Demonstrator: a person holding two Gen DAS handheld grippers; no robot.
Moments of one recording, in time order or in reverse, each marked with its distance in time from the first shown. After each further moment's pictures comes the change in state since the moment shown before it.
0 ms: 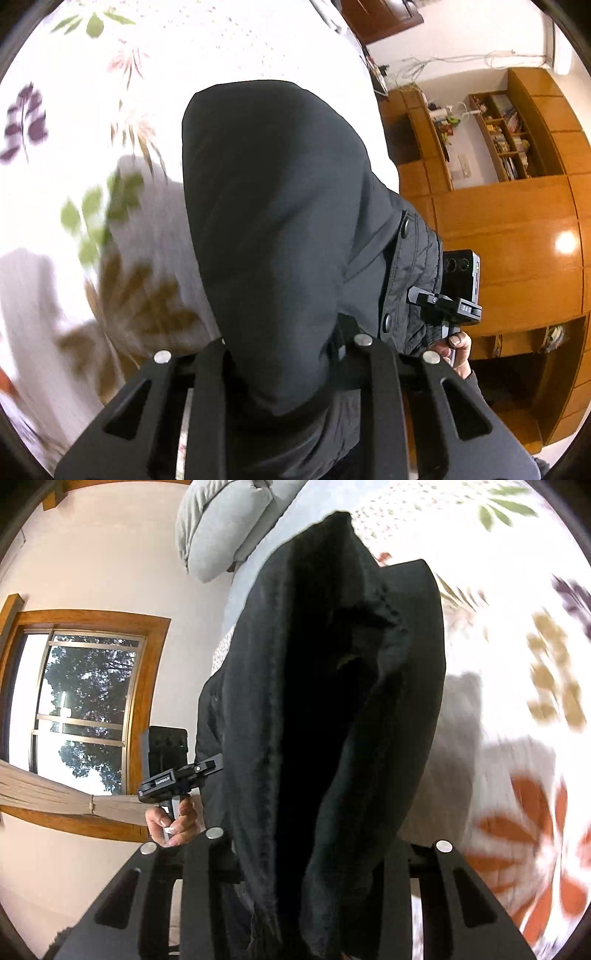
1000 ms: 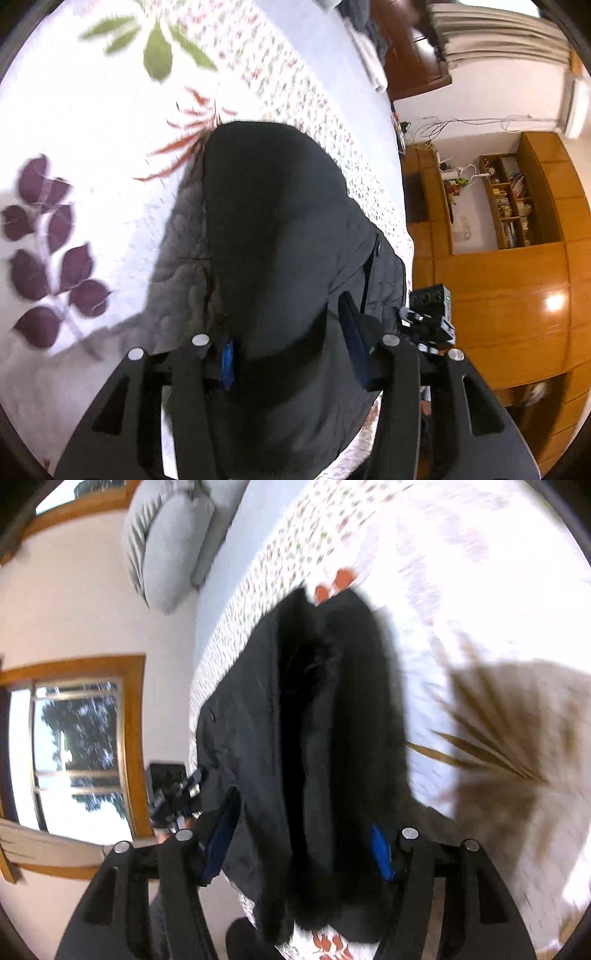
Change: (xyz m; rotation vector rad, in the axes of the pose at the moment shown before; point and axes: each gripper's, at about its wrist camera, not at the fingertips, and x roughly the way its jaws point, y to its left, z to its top) left arm -0.014 0.099 0.089 -0.121 -0.162 -0.029; right arm 0.080 -0.052 0.078 0.162 -0.019 0.028
